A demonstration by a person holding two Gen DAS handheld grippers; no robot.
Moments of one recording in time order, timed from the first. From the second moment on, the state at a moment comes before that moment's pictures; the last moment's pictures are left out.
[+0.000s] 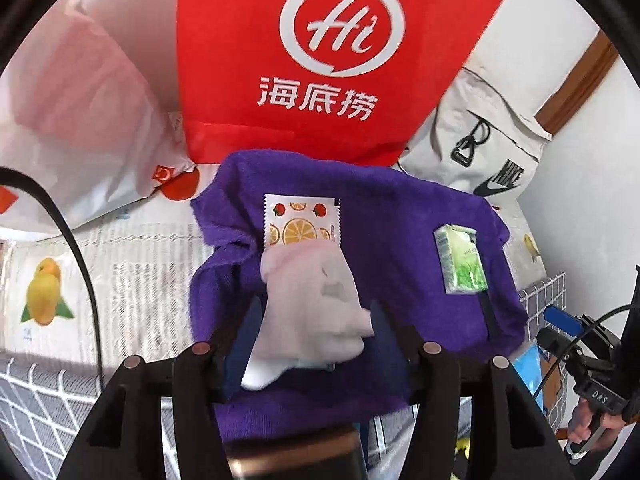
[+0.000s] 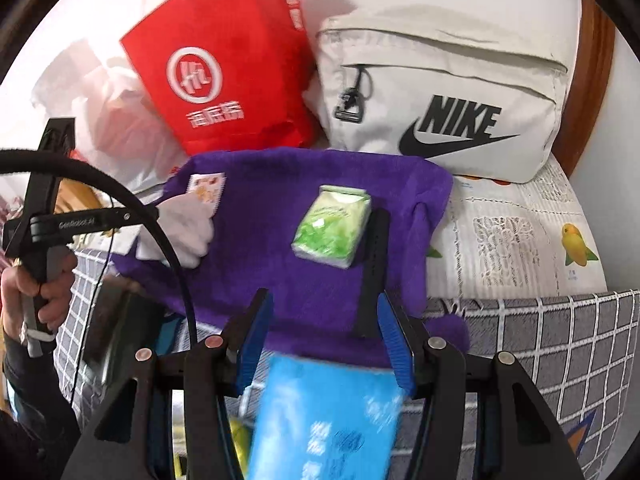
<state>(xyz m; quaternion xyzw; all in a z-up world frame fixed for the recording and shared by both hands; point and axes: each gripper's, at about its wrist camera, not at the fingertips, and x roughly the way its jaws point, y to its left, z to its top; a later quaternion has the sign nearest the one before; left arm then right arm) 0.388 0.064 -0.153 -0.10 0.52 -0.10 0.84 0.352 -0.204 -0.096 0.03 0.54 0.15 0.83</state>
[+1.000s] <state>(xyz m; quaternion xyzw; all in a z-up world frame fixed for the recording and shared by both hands) 0.216 0.124 -0.119 -0.07 0.48 -0.08 0.87 0.260 -0.064 -0.162 -0.13 0.60 0.26 0.75</state>
